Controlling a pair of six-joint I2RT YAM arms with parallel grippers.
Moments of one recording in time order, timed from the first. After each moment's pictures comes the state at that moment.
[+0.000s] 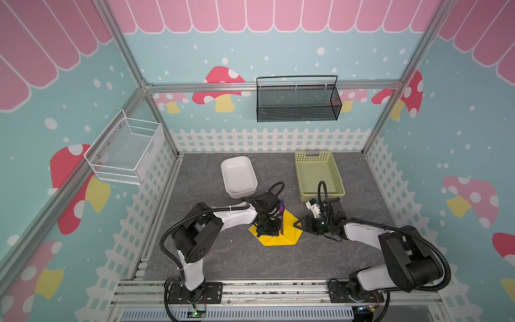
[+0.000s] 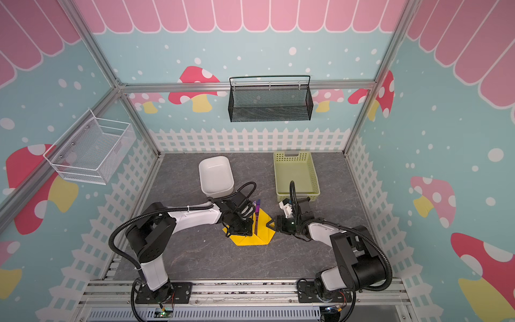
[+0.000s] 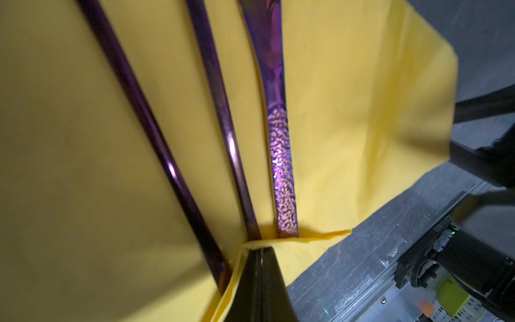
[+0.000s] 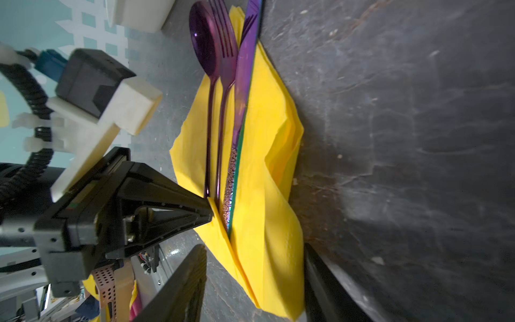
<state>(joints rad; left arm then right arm) -0.77 1.86 1.13 -0.52 0.39 -0.63 0.31 1.44 0.49 0.04 -0.72 0.54</state>
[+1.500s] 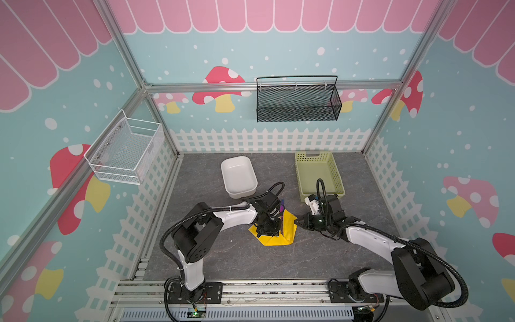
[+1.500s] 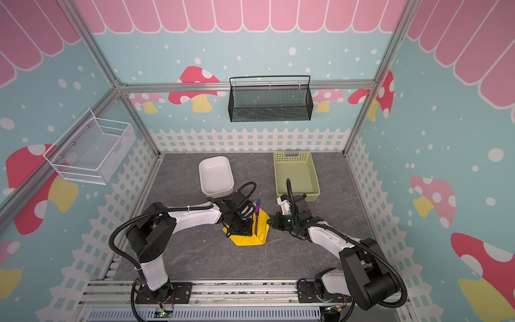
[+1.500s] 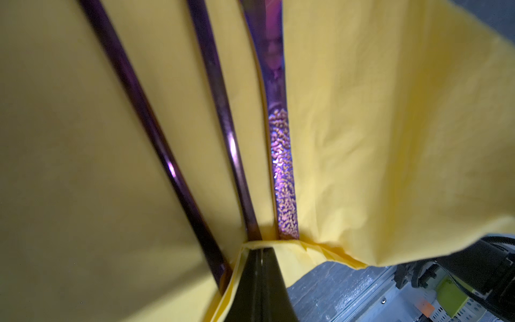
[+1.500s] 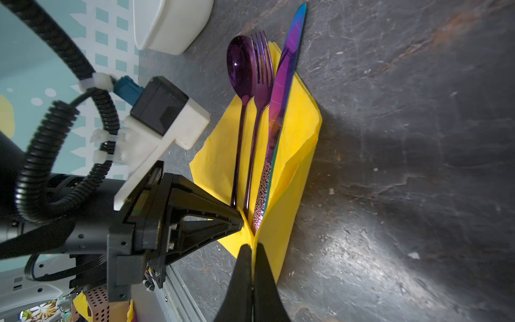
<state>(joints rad) -0.77 1.86 1.13 -0.52 0.39 -0.63 0.40 1.31 0.55 -0.05 -0.58 0.62</state>
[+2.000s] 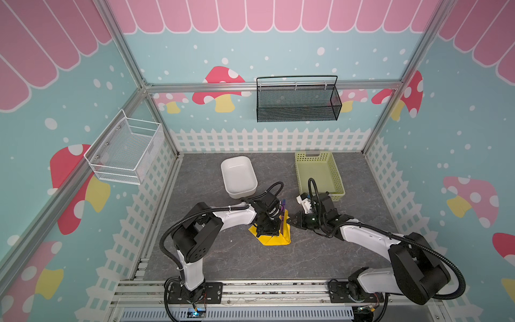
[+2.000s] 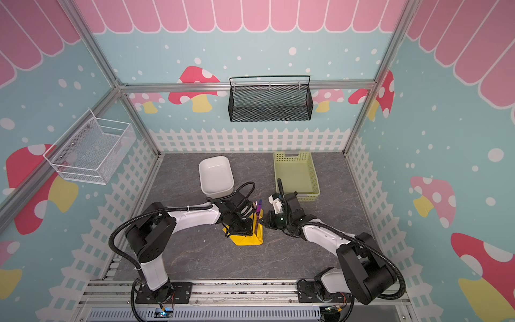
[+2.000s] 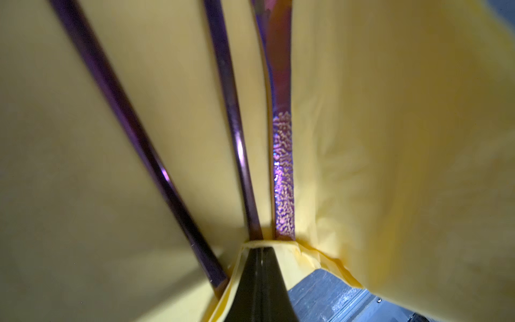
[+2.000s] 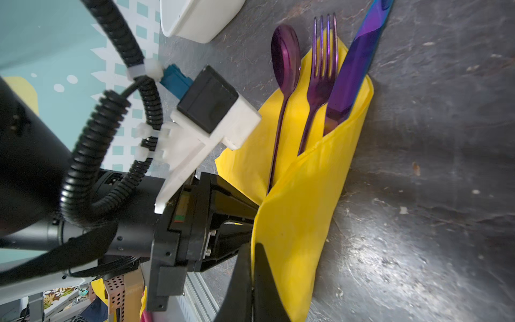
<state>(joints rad) -0.76 1.85 1.10 -0.48 0.42 -0.64 0.50 1.36 0.60 0.00 -0.58 0.69</state>
